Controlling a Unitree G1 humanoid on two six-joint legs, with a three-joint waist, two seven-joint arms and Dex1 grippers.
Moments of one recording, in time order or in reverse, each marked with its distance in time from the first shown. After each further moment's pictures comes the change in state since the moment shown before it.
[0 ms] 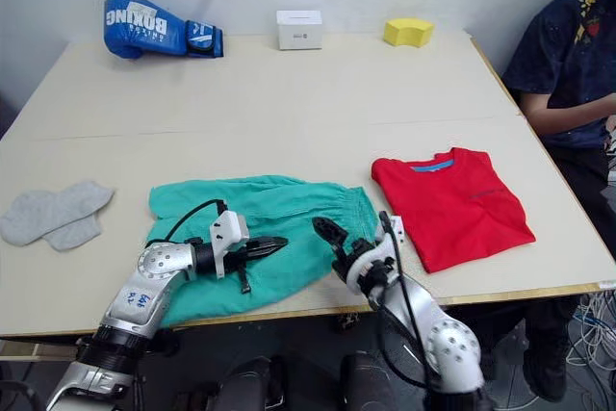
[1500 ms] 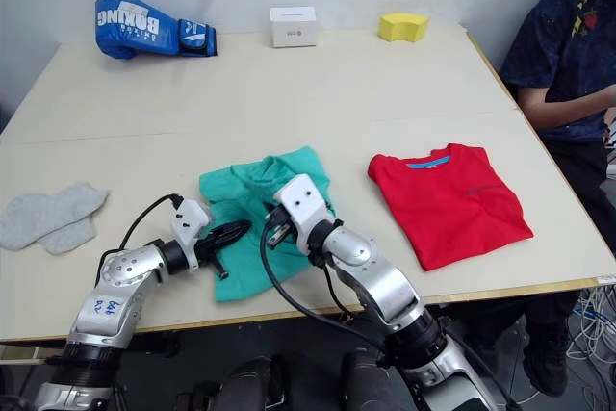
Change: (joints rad) left arm 0.102 0.031 0.169 -0.113 -0.009 0.161 0.210; right arm -0.369 -0.010 0.326 0.198 -1.347 0.008 0.854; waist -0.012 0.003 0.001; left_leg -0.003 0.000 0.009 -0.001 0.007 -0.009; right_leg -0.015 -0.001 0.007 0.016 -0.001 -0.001
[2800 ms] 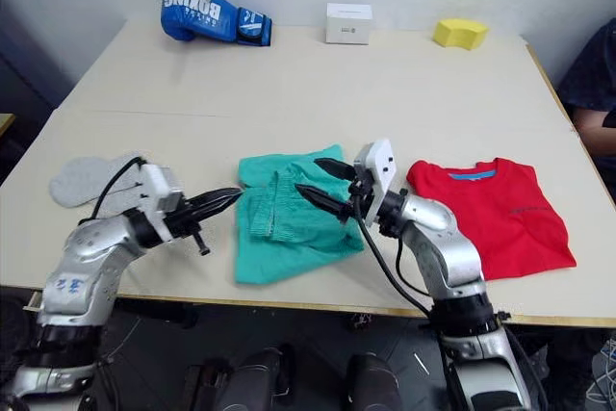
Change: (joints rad) left arm -0.147 0.060 0.032 -0.060 -0.156 -0.003 -0.148; right arm -0.111 -0.186 -0.373 0.217 0.166 -0.265 0.576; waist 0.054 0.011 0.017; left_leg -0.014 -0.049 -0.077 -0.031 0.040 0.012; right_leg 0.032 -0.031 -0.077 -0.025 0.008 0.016
